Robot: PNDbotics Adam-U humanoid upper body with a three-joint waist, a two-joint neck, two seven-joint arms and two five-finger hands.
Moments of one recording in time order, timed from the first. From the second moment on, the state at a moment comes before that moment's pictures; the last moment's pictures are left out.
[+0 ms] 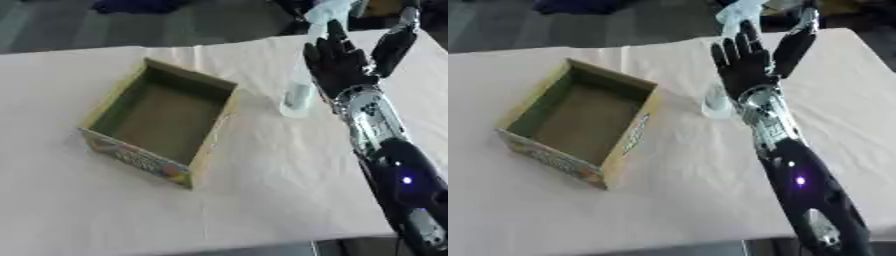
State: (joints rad) left arm -0.21 0.57 0.17 -1.70 0.18 -0.07 0.55; right arm -0.43 -0.32 0.10 -1.86 -1.31 -0.25 -0.76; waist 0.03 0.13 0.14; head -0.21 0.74
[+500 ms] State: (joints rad) left arm -0.20 0.56 0.17 -1.71 0.18 -0.07 0.56; right arm -0.45 -0.34 0.10 -1.85 -1.32 -0.24 -0.77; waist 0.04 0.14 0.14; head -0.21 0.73
